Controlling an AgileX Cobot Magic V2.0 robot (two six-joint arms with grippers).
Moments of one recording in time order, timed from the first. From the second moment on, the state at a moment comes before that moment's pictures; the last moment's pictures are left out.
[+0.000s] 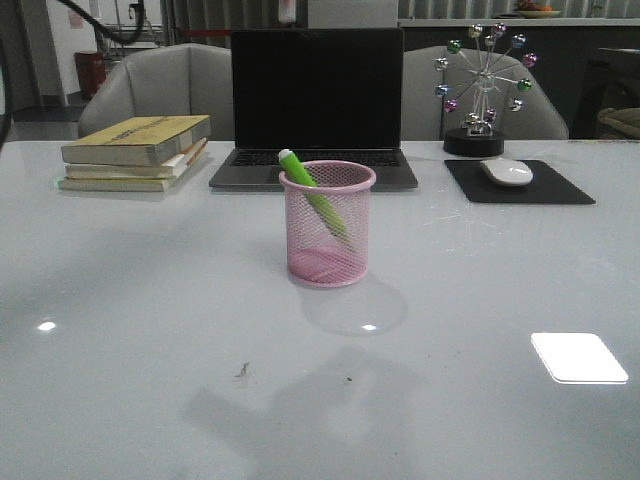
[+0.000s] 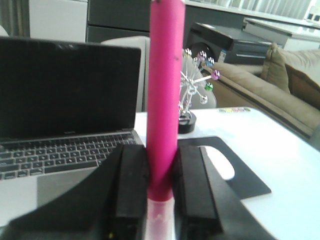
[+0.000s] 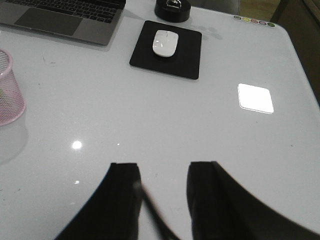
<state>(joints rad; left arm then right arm) -0.61 1.80 -1.29 -0.27 -0.39 0.02 0.09 0.59 -0.63 -0.16 0.55 0.07</state>
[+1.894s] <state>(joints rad) -0.65 2.02 -0.96 0.09 -0.96 -0.26 0.09 0.59 -0.63 -0.16 0.55 0.07</state>
